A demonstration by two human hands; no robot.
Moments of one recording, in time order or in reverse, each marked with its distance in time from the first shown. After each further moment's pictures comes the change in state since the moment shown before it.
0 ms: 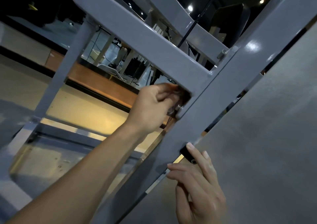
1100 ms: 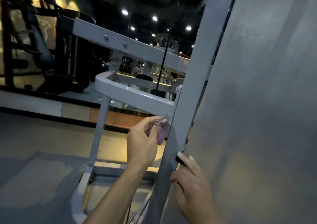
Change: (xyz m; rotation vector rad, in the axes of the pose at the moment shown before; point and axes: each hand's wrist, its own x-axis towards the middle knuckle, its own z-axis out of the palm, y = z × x) left_hand -0.060 0.069 0.020 0.425 0.250 0.167; right_hand -0.001 0.001 0.003 0.184 0.109 0.065
